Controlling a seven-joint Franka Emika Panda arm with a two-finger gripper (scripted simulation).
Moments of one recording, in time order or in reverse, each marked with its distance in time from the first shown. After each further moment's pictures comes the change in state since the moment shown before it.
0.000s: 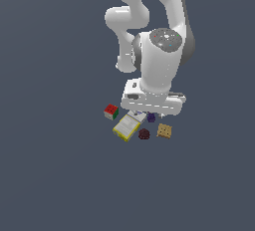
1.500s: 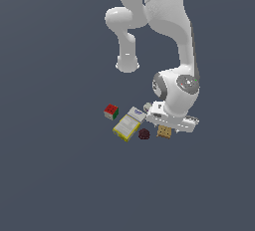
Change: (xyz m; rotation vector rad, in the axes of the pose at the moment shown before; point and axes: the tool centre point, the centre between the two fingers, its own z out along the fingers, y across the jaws) arm -0.032 -0.103 0.139 0.008 -0.002 0.167
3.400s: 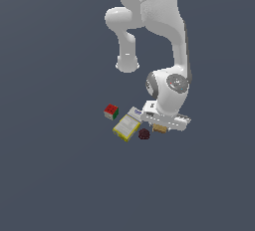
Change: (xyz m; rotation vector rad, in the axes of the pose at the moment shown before) arm -0.003 0.029 0.008 0.000 -0.001 0.002
